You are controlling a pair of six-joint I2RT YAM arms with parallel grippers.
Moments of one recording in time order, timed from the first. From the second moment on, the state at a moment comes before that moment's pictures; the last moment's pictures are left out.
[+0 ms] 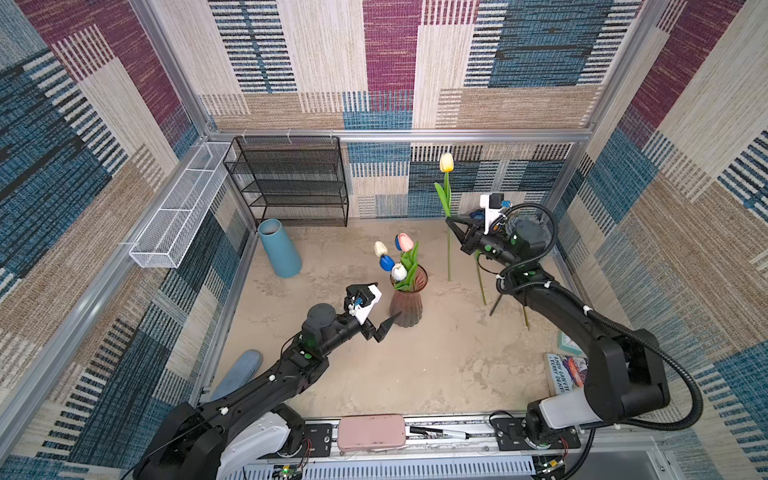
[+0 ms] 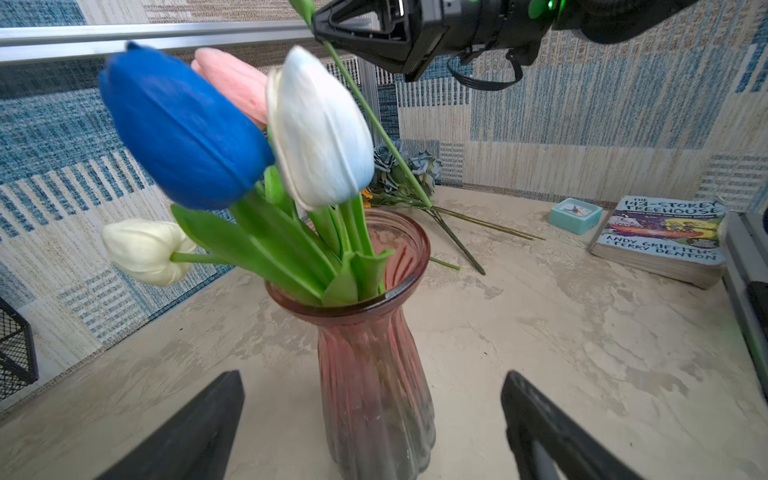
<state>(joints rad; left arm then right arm) -0.60 1.05 0.41 0.58 0.29 0.17 0.23 1.45 0.99 0.63 -0.67 0.48</state>
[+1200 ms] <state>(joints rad) -0.60 1.09 0.41 0.61 0.29 0.17 0.42 1.52 0.74 1.32 -0.62 0.45</state>
